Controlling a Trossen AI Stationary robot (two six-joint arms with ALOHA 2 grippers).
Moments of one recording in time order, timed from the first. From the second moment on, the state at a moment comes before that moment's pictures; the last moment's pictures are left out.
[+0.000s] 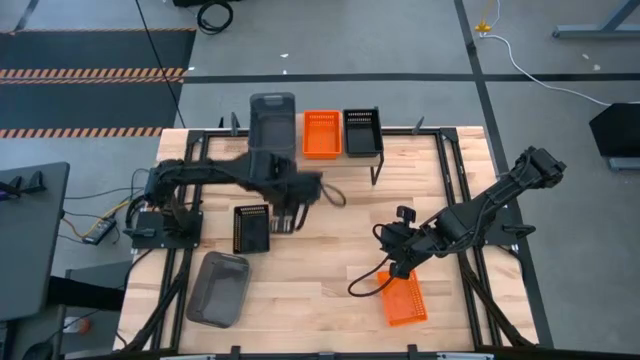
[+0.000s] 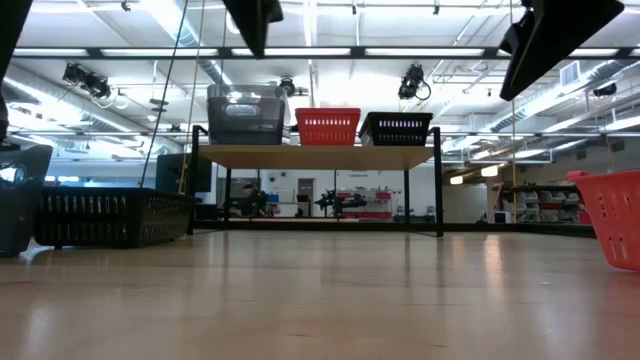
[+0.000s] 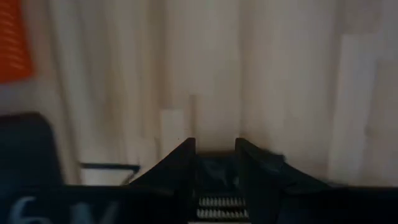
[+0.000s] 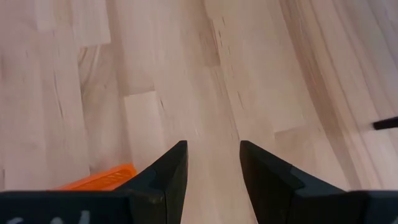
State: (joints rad) left arm -0.06 1.83 1.97 -1.51 -0.17 0.01; right arm 0.53 1.34 1.02 -0.84 0.42 0.66
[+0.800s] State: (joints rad) left arm -0.36 1.65 1.38 -1.24 -0.16 -0.34; right arm 0.63 1.34 0.80 -0.52 0.33 0.79
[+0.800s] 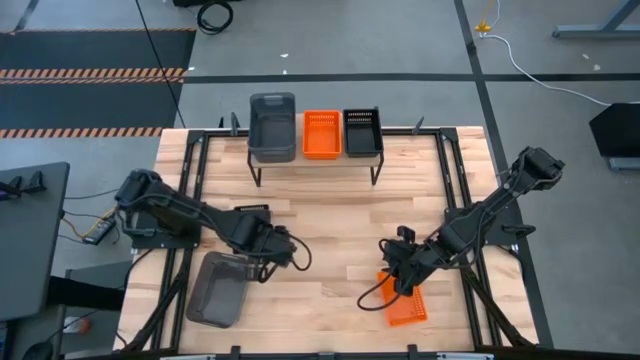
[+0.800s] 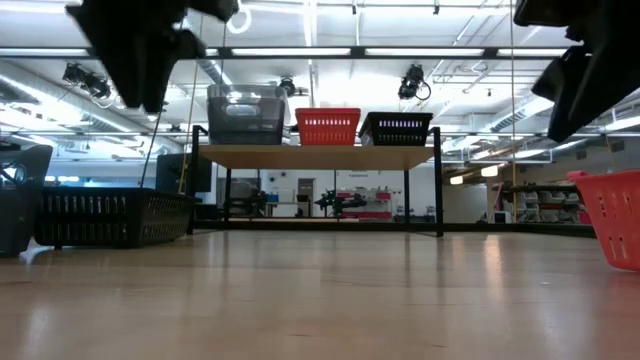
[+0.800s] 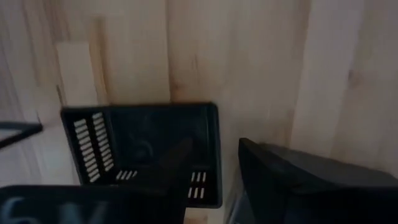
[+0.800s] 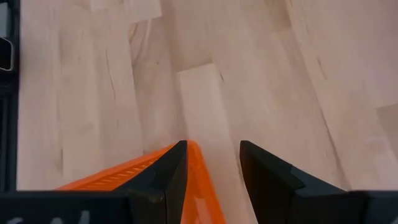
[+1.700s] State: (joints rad) left arm -0.31 1.63 0.98 -0.86 -0.08 -0.35; right arm 0.66 1.34 0.80 -0.49 0.34 0.79
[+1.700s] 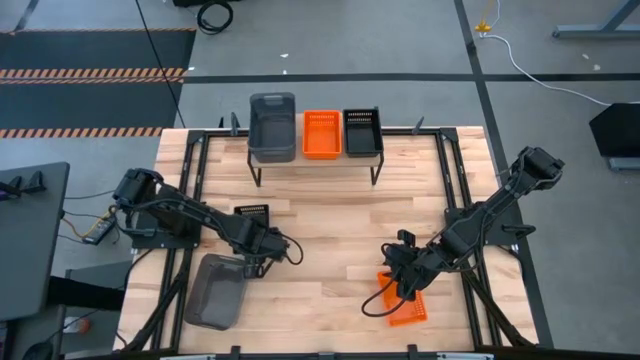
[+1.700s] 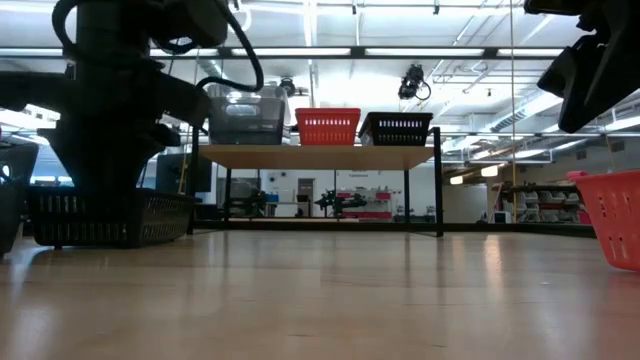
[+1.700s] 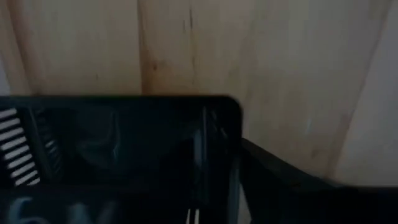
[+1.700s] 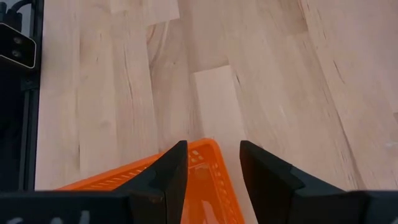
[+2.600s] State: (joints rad) left arm -0.20 1.63 1.66 -0.88 -0.32 0.10; right arm 0.66 1.34 0.80 -0.48 0.34 0.79
